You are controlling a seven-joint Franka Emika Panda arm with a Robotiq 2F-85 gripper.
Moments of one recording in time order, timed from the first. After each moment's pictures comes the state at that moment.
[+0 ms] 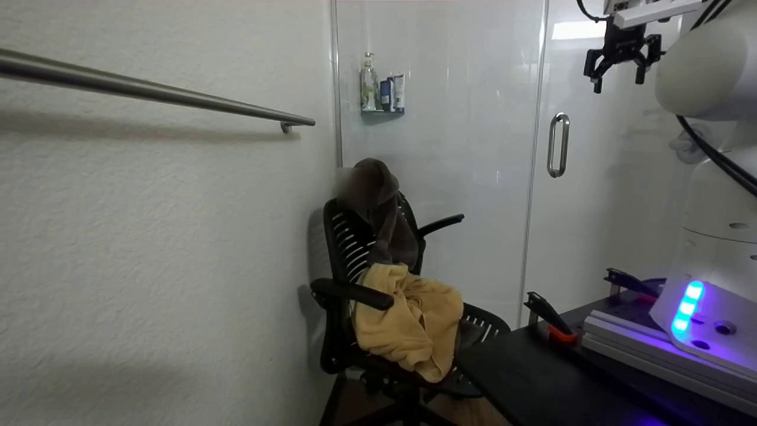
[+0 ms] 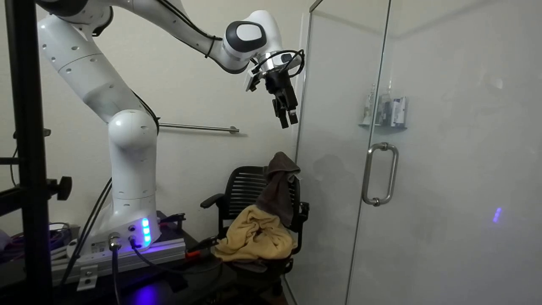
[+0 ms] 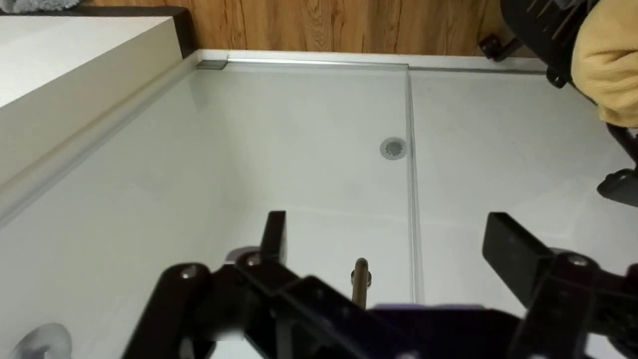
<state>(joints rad) -0.33 -0.62 -0.27 -2.46 -0.42 2.17 0.13</state>
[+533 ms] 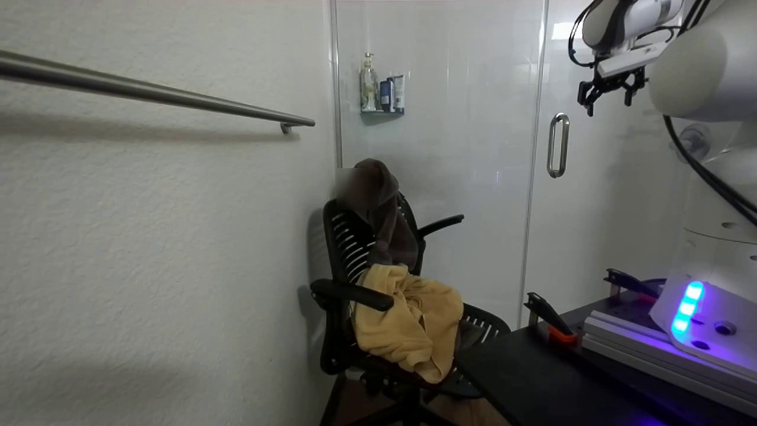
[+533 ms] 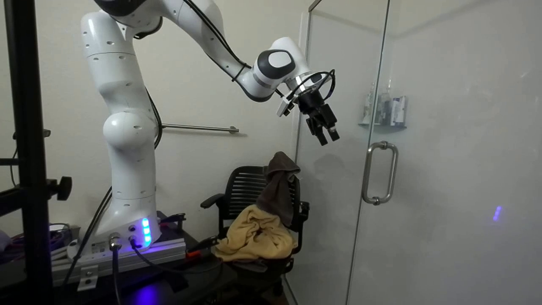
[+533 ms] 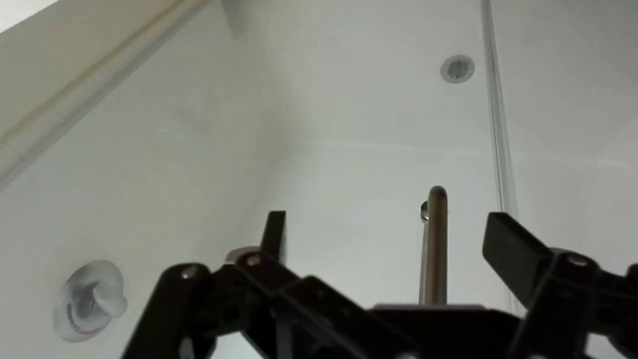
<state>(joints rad) -0.44 -0.25 -0.28 -2.35 -0.55 2.59 0.26</state>
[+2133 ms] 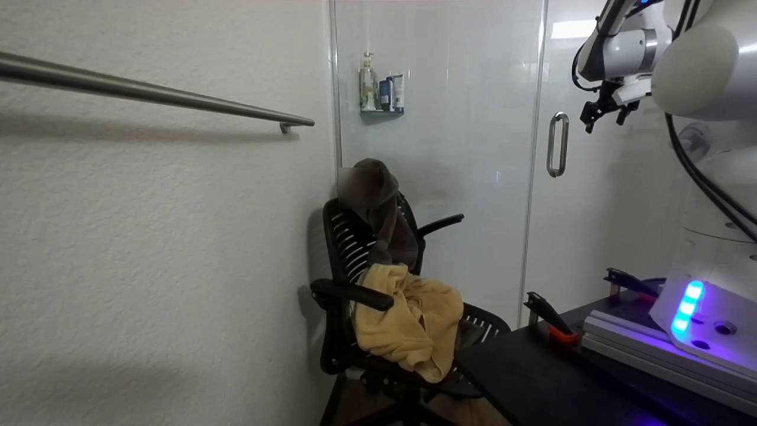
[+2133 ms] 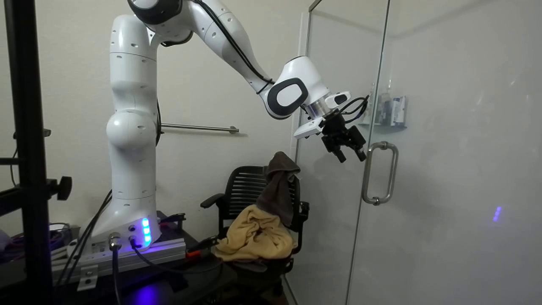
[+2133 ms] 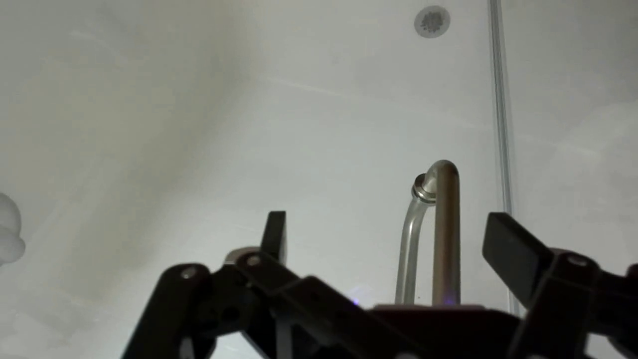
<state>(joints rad) -0.38 0.00 -0.42 -2.31 -0.07 2.97 -0.37</state>
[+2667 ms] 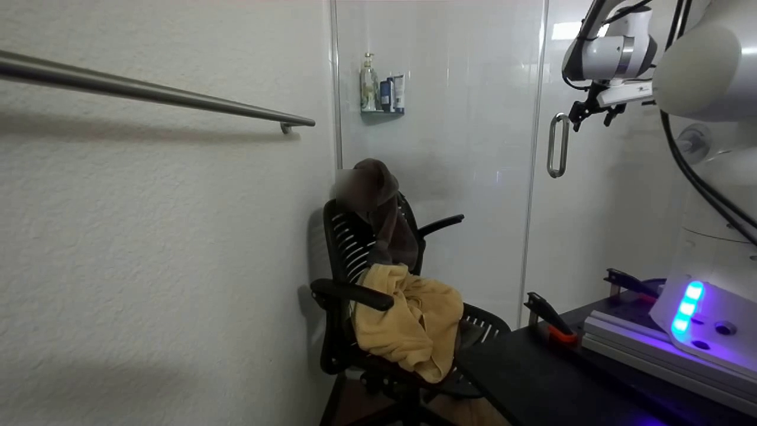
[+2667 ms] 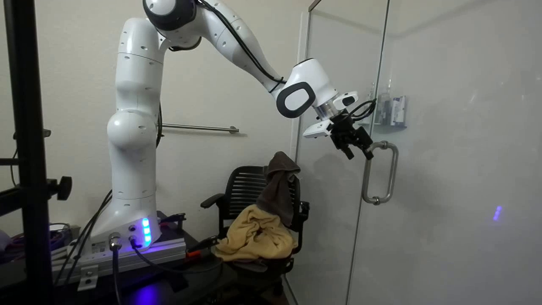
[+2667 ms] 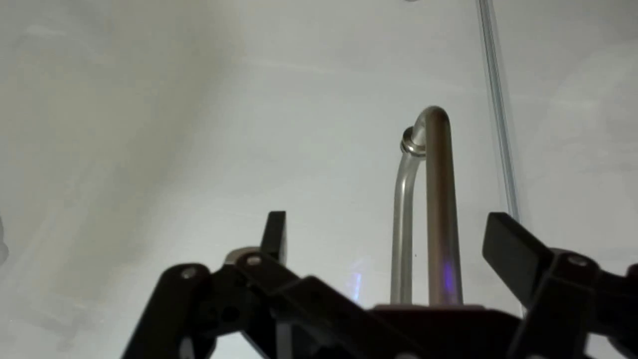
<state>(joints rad) -0.36 0.09 -0.38 -2.20 0.16 2.97 -0.45</state>
